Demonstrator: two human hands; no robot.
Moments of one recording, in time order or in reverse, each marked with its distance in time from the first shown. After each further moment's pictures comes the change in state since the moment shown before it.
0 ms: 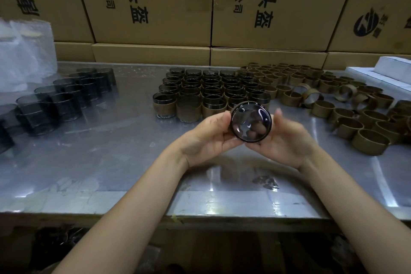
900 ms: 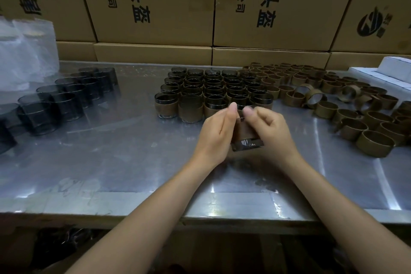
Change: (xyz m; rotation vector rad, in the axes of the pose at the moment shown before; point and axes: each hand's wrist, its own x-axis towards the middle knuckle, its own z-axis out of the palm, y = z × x) left_hand 0.016 -0.020 0.015 0.782 0.536 0.469; right_hand 0.022 0.022 0.013 -0.906 0.599 -0.430
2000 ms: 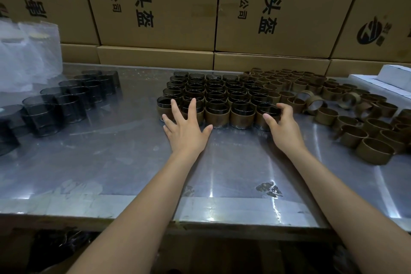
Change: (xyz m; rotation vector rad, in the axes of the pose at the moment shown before) left_hand 0.024 -0.050 -0.037 0.846 0.059 -0.464; right_hand 0.033 0.046 -0.029 -0.449 0.148 0.362
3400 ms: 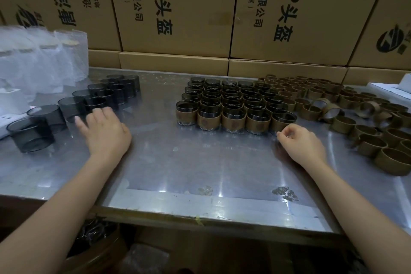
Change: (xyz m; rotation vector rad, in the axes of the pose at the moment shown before) left_hand 0.007 -0.154 -0.109 0.459 0.443 -0.135; right_hand -0.008 0.008 -0.002 -0.368 -0.038 -0.004
